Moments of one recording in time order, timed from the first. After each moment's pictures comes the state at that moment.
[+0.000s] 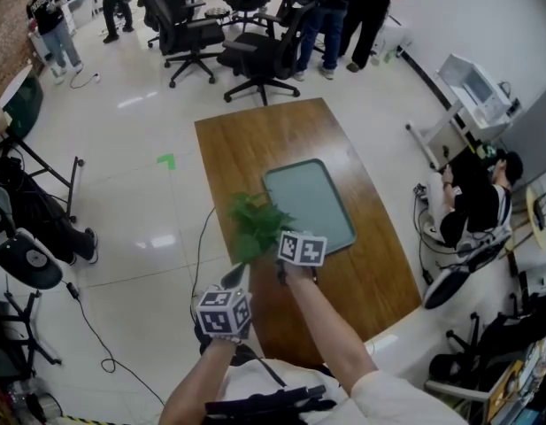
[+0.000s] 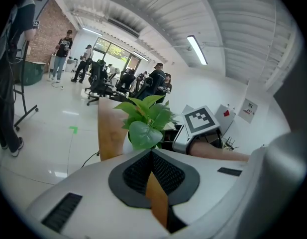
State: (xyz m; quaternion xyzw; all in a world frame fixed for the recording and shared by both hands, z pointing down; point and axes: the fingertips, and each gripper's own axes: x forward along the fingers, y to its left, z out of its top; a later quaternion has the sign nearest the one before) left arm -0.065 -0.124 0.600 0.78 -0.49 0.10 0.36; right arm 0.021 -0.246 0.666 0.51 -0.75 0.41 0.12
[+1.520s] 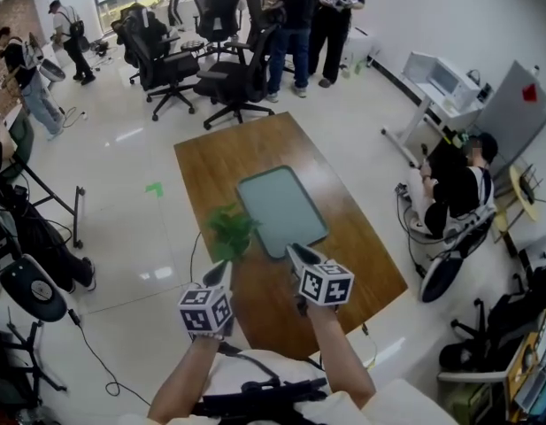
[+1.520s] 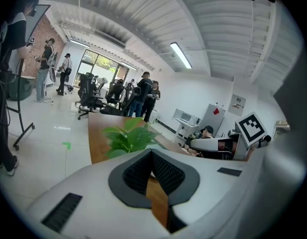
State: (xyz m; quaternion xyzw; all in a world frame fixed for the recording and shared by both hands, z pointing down) left arm -0.047 -0.090 0.540 0.83 -0.47 0.09 0.29; right arm 0.120 -0.107 0.553 0.55 -0.77 0.33 0.07
